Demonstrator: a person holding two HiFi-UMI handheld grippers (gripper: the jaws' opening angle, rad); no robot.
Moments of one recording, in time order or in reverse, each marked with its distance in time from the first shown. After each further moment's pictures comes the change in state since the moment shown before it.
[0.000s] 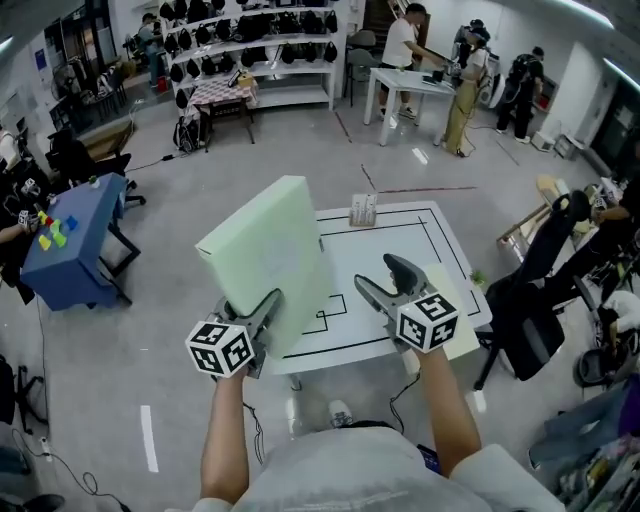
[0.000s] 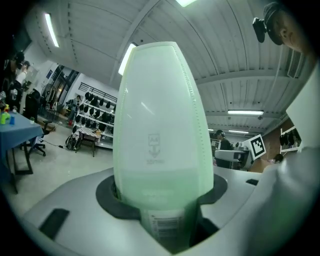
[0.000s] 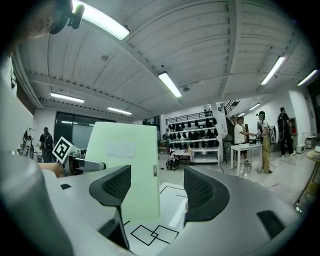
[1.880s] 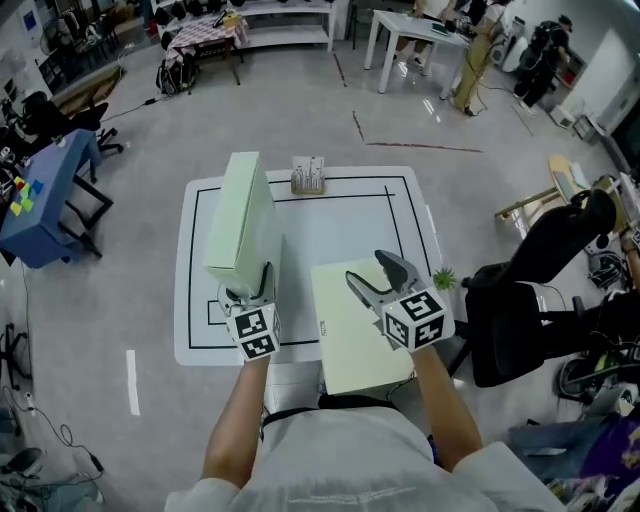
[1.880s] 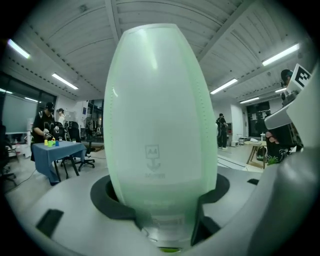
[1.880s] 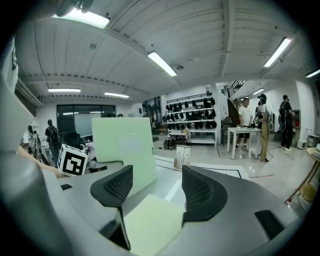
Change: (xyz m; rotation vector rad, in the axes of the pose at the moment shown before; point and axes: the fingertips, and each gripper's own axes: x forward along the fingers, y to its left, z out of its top) left arm 0.225 -0.056 -0.153 0.224 0.022 0.583; right arm -0.049 -0.231 -0.124 0.016 0.227 0.044
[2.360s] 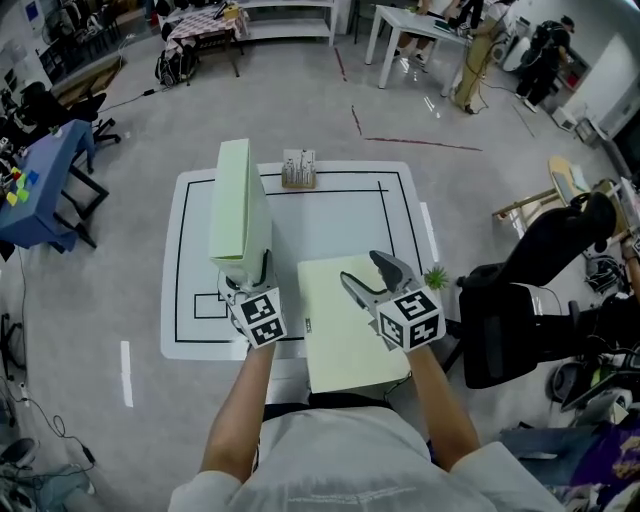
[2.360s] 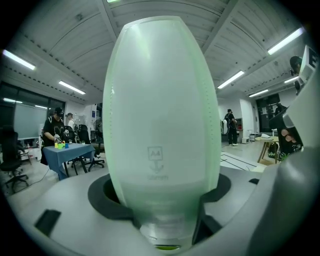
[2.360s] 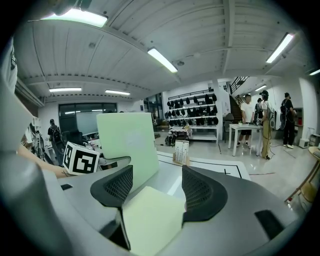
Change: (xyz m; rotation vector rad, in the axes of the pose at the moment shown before) left arm 0.021 -0.026 -0.005 0.018 0.019 0.106; right arm -0.006 -0.015 -0.019 0.003 0.039 0.028
